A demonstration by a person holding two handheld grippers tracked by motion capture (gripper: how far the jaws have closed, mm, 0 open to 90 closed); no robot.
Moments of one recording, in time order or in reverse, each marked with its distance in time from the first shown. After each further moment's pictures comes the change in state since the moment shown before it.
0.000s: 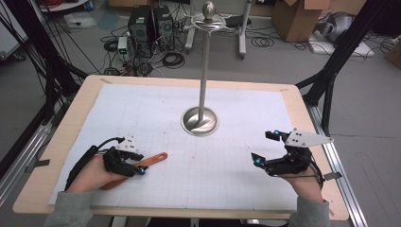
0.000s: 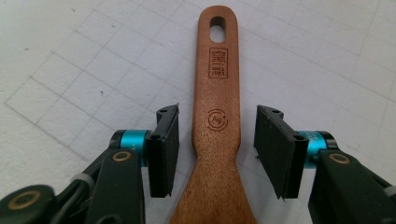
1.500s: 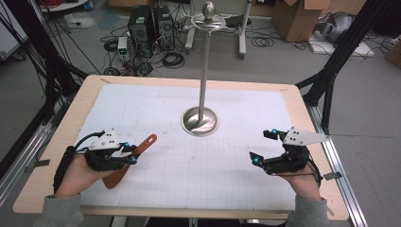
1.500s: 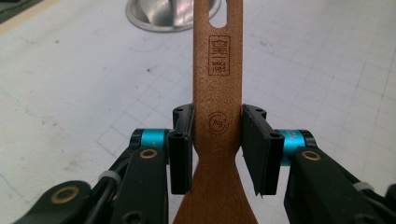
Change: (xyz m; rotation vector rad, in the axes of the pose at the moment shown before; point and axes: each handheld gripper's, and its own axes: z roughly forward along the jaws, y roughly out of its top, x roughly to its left) left arm -0.014 0.009 -0.063 -0.253 0.105 0.012; right arm -0.002 0.002 0.006 0.002 0.014 -0.005
